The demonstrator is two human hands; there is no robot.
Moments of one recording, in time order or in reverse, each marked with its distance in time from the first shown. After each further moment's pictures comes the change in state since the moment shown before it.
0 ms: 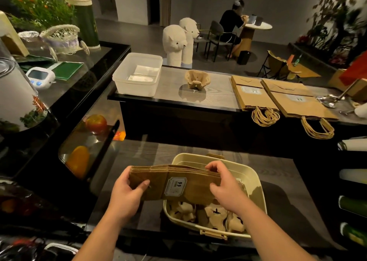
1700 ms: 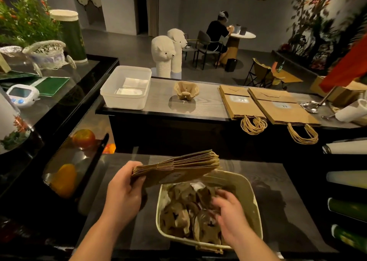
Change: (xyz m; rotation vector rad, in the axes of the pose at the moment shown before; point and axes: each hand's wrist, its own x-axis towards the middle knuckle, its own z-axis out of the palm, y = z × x) left_hand 0.015 0.054 0.008 0.320 -0.033 0.481; right_hand -0.009 0.025 0.016 0.881 0.373 0.528
